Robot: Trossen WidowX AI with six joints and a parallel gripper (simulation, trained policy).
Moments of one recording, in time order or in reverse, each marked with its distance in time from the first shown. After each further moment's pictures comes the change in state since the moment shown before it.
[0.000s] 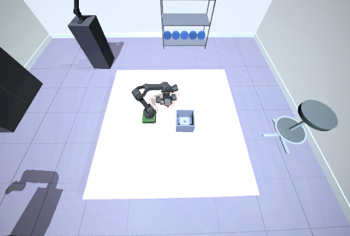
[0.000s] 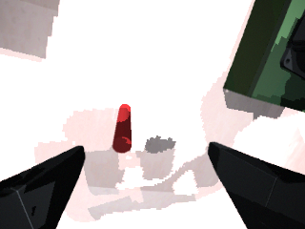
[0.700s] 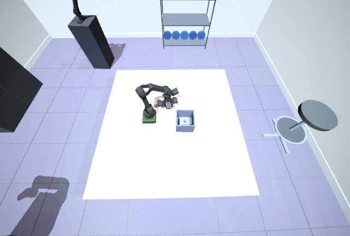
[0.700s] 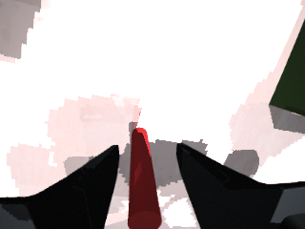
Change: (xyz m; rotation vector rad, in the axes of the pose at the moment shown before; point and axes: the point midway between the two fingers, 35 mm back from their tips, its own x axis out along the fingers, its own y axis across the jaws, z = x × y) arm 0.054 0.015 0.007 0.013 -0.035 0.038
